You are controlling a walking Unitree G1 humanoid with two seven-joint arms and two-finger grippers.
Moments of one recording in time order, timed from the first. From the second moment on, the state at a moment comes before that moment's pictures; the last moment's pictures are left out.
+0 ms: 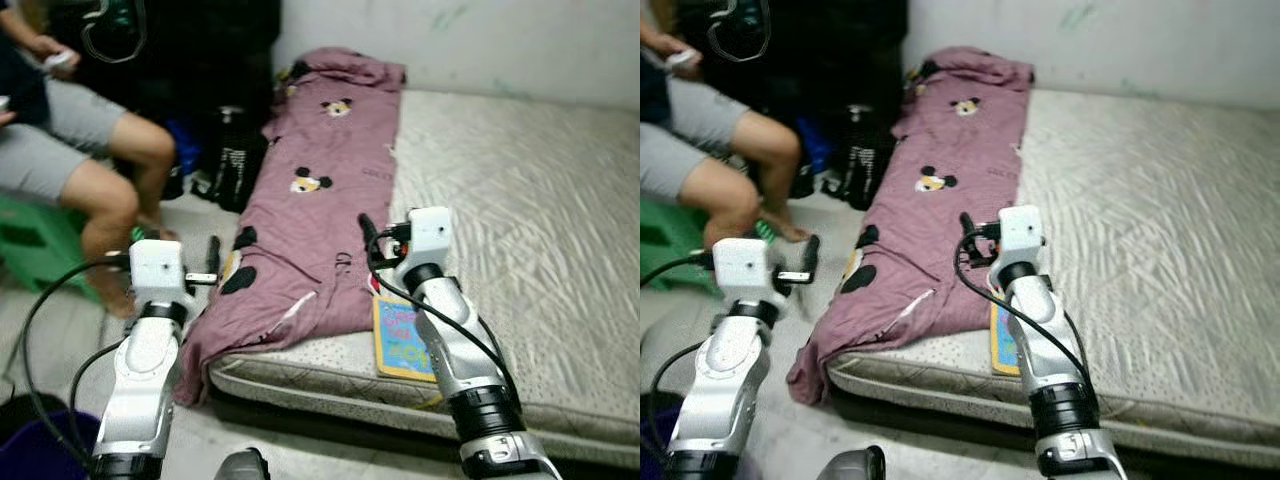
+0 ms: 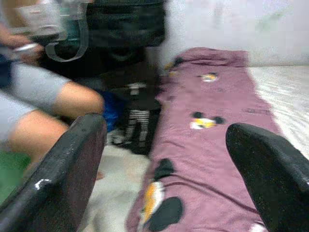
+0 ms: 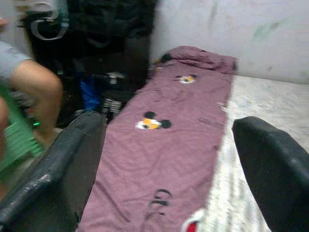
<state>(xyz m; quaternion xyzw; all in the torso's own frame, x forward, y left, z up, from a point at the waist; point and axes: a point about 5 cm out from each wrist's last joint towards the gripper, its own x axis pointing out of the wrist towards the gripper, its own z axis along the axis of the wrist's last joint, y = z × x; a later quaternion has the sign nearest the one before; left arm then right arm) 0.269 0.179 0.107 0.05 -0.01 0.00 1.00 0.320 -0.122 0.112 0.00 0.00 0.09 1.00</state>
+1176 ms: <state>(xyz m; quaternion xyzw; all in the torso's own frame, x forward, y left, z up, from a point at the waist) 0.272 0.168 0.106 0.05 -0.01 -0.03 1.00 0.323 -0.128 0.114 -0.01 -0.01 0.09 1.00</state>
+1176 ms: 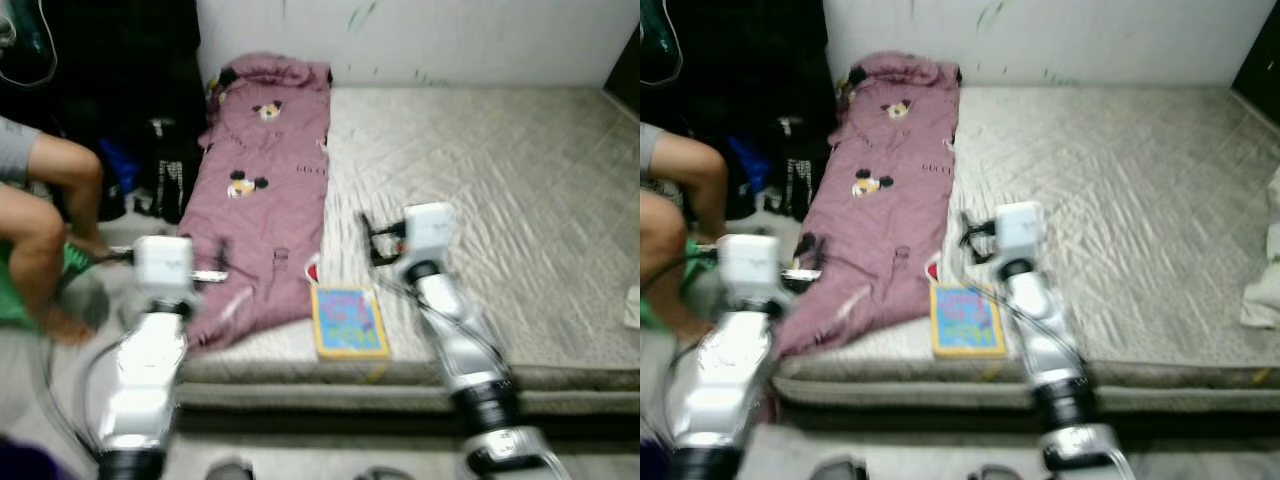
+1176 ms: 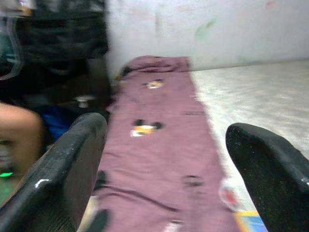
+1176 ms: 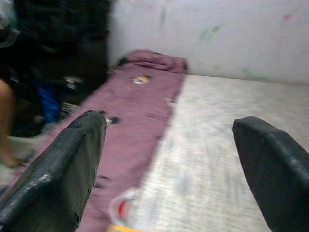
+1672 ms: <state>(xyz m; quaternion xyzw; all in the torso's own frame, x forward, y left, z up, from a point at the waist) 0.273 0.172 0.108 0.03 -0.02 -0.03 1.00 0.323 -0.124 0.113 -0.01 -0.01 0.10 1.00</state>
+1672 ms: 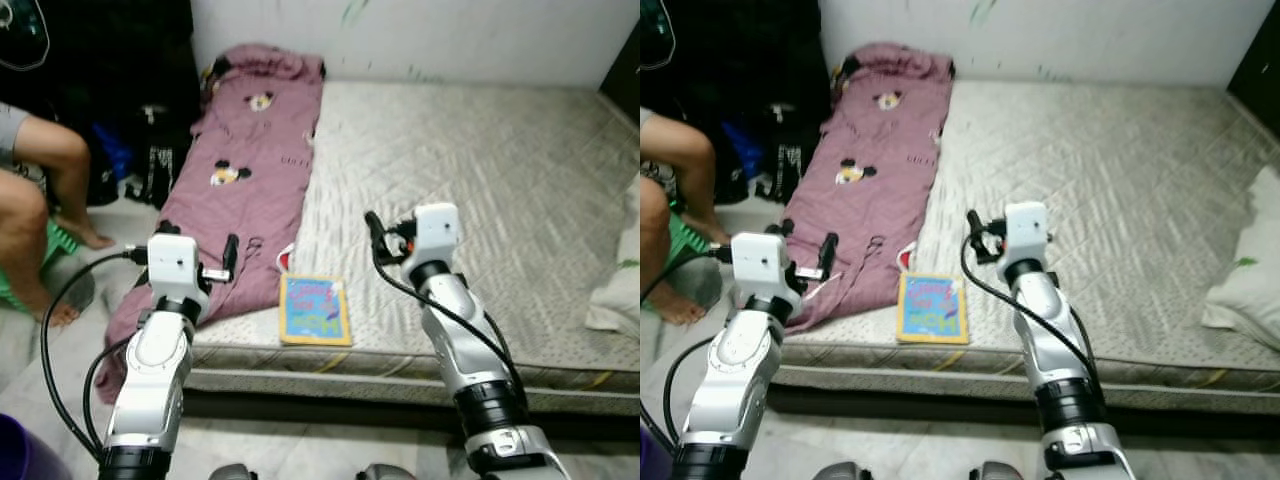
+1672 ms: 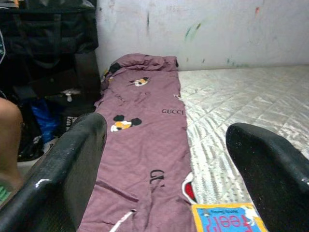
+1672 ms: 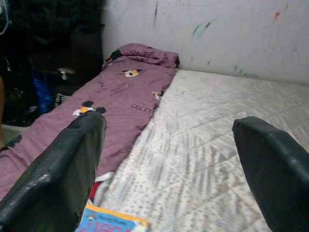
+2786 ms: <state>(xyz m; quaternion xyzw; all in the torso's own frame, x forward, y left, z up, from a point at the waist) 0.274 0.171 0.109 0.03 -0.02 -0.04 1.00 0.324 -0.122 0.114 -0.01 -0.01 0.10 0.99</state>
